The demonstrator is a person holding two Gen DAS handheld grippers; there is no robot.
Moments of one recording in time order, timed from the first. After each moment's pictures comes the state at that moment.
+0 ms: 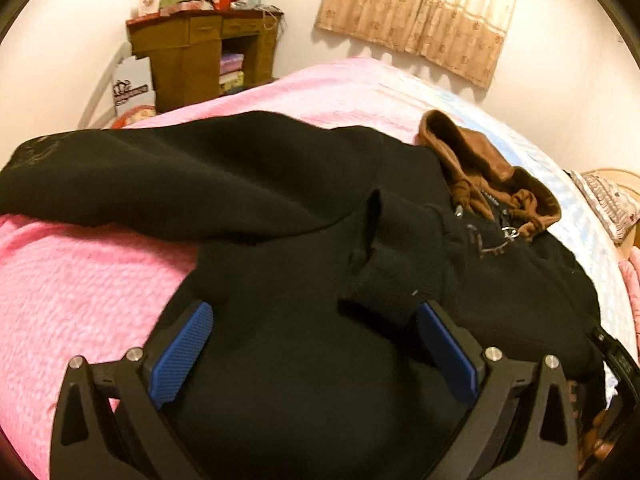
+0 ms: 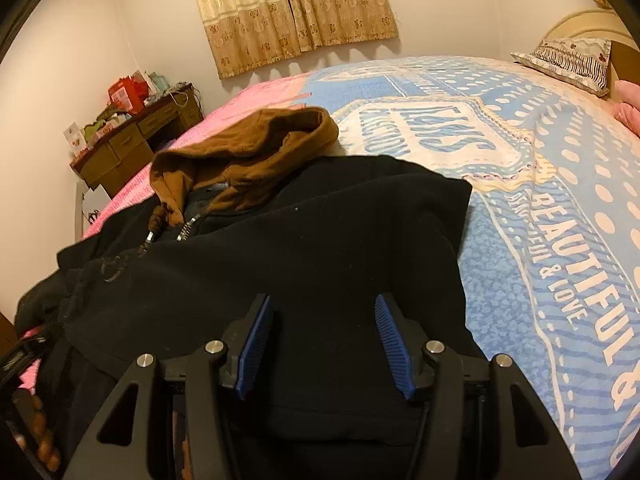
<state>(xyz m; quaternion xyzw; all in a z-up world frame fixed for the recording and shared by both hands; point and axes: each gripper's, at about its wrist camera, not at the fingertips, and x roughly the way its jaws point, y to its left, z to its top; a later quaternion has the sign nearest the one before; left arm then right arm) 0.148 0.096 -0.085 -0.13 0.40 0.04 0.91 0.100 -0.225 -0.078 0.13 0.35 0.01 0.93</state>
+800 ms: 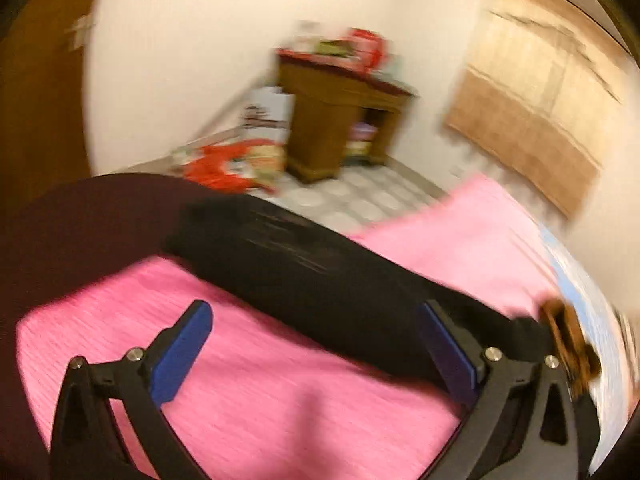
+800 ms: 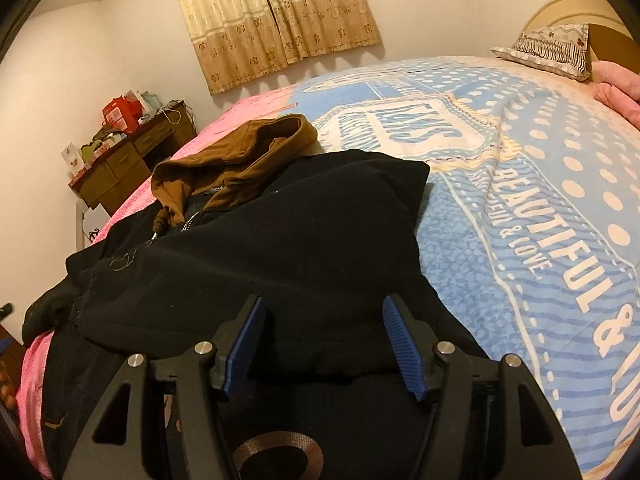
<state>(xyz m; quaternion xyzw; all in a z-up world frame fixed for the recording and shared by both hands) 0.073 0.349 -0.028 -0.25 0.29 0.27 0.89 0.066 -0.239 -0.087 0.14 0.35 -0.01 0.93</state>
